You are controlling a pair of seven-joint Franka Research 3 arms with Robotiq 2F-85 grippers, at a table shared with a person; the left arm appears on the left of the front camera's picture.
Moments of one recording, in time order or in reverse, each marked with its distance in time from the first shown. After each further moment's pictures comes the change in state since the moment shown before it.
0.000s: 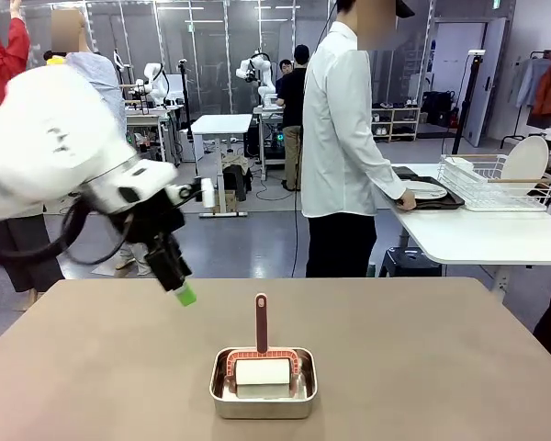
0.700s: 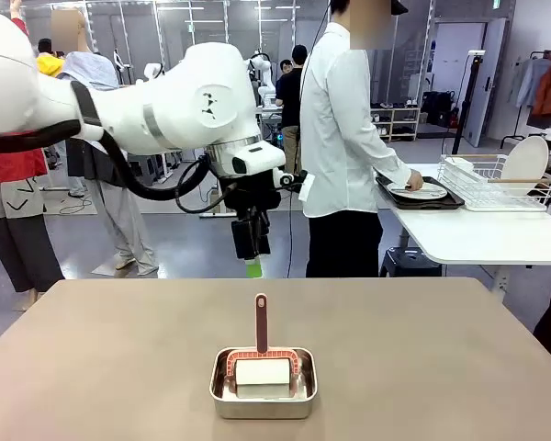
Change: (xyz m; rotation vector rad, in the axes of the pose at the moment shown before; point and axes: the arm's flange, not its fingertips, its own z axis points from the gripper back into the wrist) left arm 0.153 0.050 -0.050 -0.122 0.227 -0.394; right arm 0.000 0.000 0.000 0.000 0.000 0.000
